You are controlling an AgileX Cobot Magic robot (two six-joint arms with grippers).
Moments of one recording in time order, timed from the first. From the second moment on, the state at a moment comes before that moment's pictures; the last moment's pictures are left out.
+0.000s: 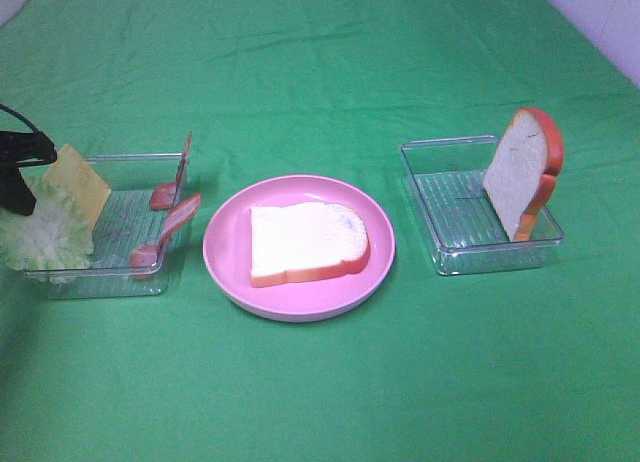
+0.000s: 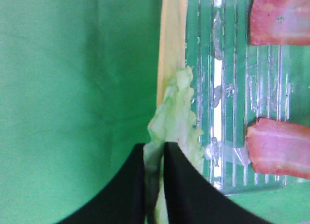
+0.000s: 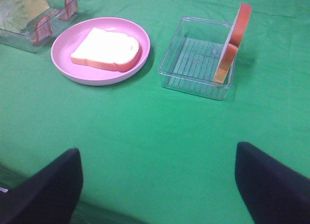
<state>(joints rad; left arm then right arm) 0.09 1.87 -1.15 -0.36 0.65 0.23 0.31 0.00 -0.51 0.06 1.07 -0.12</state>
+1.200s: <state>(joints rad) 0.09 1.81 -1.29 -0.79 0.81 0.42 0.31 0.00 -0.51 0.06 1.07 -0.12</state>
